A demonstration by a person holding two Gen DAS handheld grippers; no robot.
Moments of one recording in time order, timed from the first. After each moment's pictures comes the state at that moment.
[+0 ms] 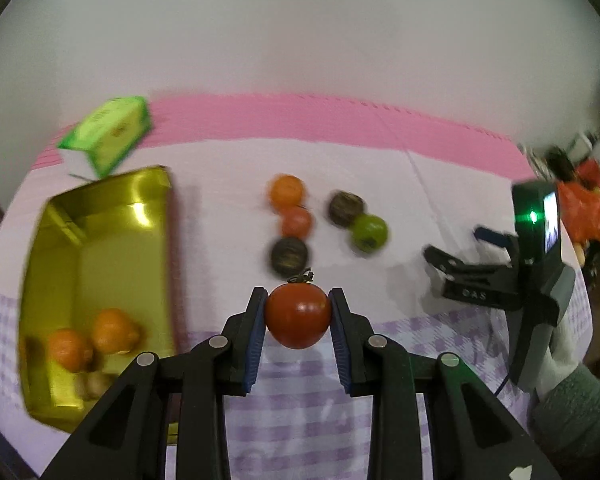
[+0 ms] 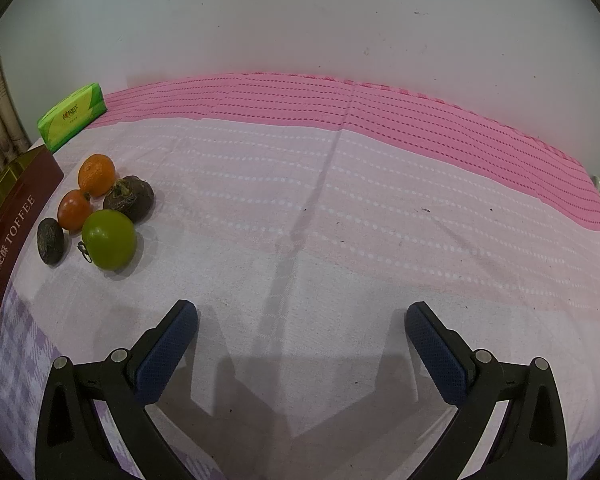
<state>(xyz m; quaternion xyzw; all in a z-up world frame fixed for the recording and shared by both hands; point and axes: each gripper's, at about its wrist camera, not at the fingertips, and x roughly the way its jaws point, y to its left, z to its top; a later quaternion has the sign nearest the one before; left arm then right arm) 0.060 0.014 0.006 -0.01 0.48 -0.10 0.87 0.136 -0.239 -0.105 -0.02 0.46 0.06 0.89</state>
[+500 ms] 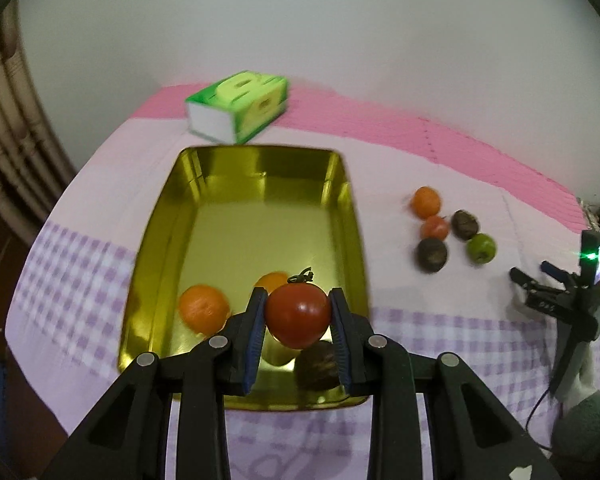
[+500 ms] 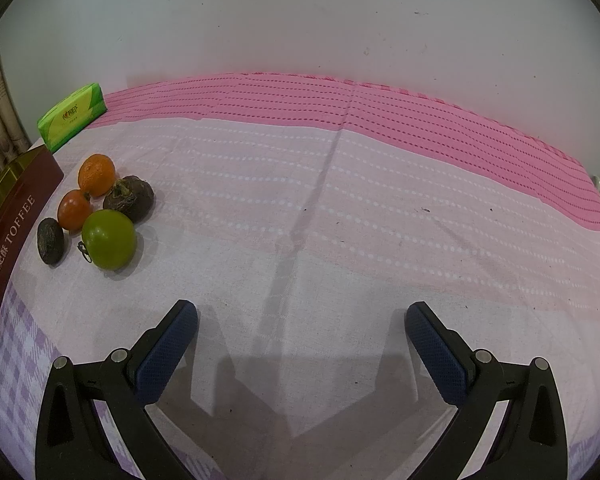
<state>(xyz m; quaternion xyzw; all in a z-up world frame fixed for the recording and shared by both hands) 0.038 0.126 0.001 -0.06 0.48 0.02 0.87 0.136 -0.239 -0.105 -0.02 0.46 0.06 0.89</state>
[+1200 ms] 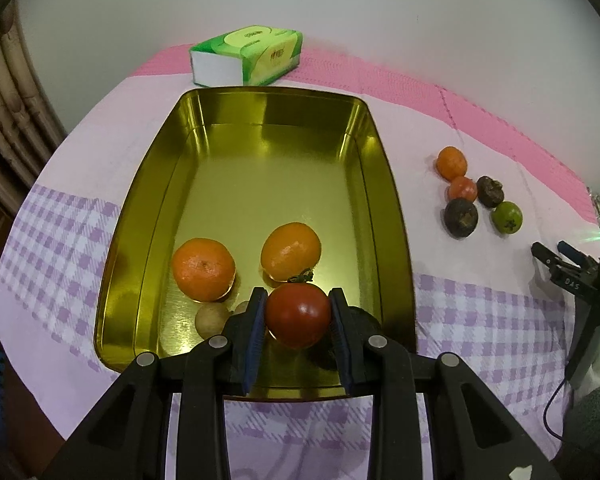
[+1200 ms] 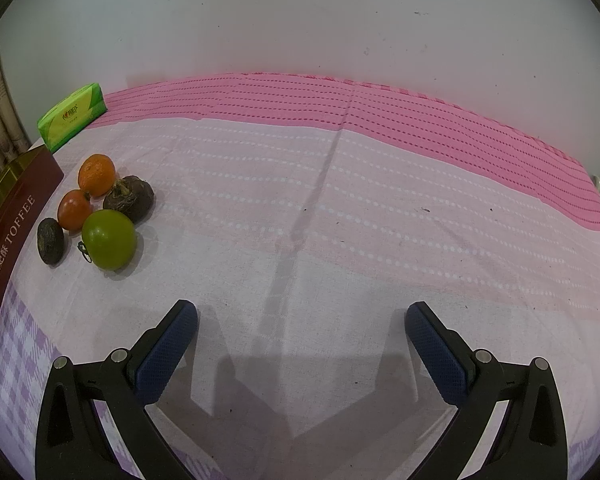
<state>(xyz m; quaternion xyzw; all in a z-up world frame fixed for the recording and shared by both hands) 0.040 0.132 -0.040 -0.07 0.52 0.02 0.85 0.136 -0.239 -0.105 -0.02 0.46 0.06 0.89</state>
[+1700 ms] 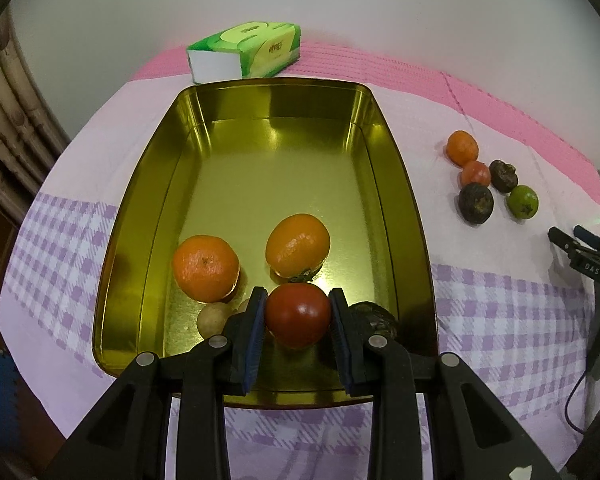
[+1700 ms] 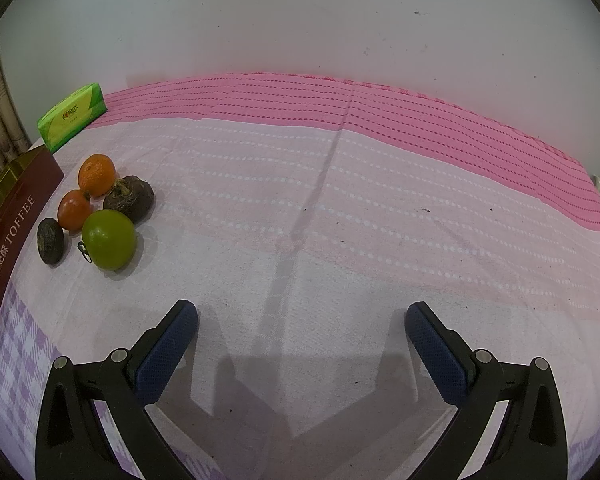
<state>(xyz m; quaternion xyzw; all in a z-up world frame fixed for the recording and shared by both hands) 0.042 0.123 -0.048 -0.03 0.52 0.03 0.85 0.136 -0.239 -0.105 -0.02 0.46 0.06 0.89</state>
